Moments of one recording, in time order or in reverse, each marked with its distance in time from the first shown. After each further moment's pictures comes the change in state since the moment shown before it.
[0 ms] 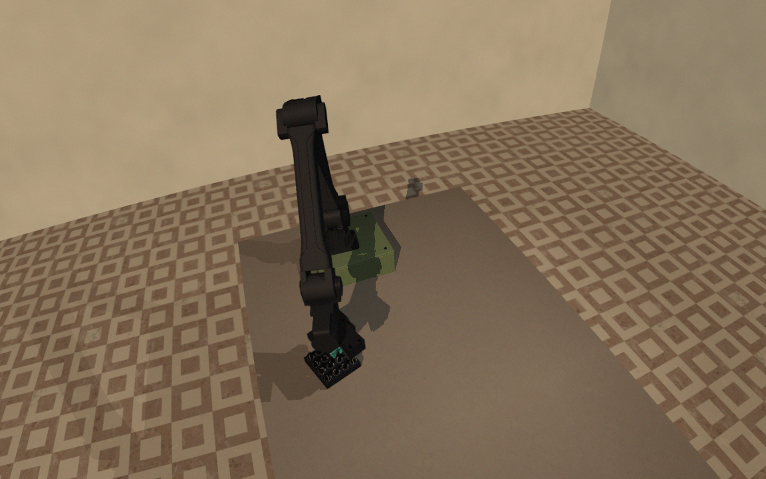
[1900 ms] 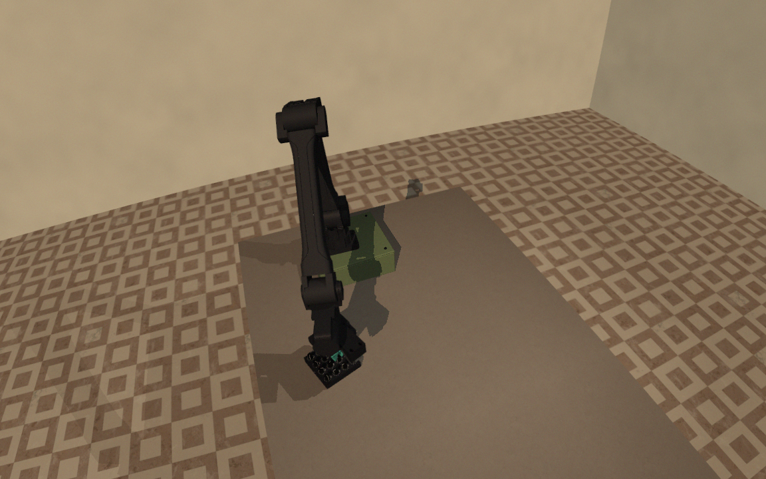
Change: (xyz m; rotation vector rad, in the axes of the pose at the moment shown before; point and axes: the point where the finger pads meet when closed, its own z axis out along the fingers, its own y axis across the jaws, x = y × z) arm -0.001 0.000 0.013 0.001 -0.001 -0.001
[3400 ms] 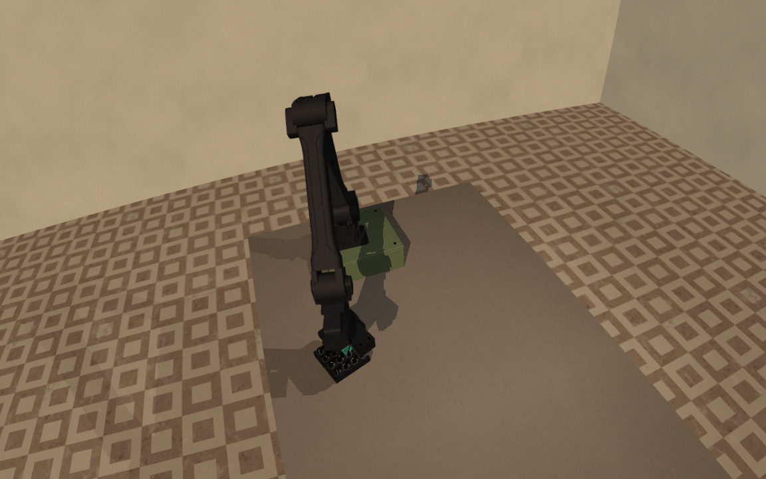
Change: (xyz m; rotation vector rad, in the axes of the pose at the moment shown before) arm 0.000 0.000 0.000 0.000 0.000 0.000
